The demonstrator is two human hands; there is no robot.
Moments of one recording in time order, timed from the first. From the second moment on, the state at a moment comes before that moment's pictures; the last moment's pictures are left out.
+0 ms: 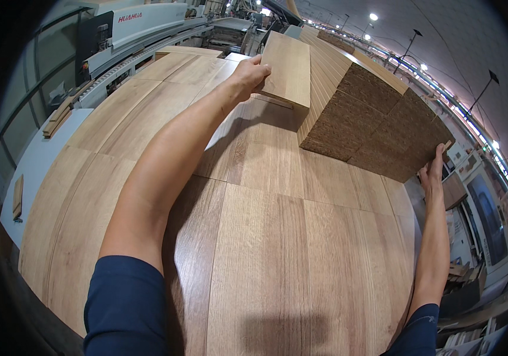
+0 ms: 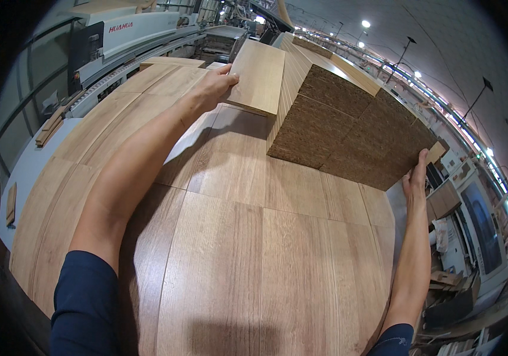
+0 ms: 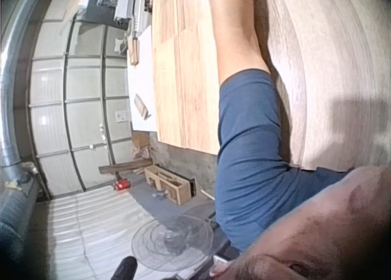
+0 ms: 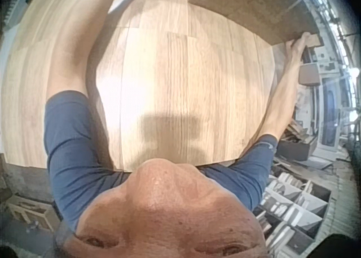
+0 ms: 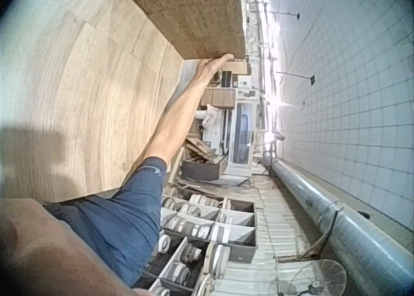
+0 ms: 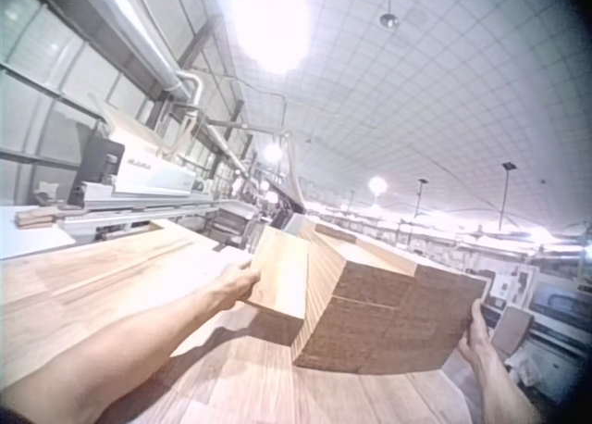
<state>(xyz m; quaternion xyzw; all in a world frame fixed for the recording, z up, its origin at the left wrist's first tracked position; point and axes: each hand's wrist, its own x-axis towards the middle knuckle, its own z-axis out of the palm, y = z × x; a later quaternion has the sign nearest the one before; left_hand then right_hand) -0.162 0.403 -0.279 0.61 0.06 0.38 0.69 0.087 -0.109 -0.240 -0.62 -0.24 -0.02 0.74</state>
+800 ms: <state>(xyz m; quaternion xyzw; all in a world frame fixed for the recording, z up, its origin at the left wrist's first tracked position) -0.153 0.417 -0.261 0.64 0.05 0.35 0.68 0.093 -0.105 -0.243 -0.61 -0.24 -0.04 0.75</state>
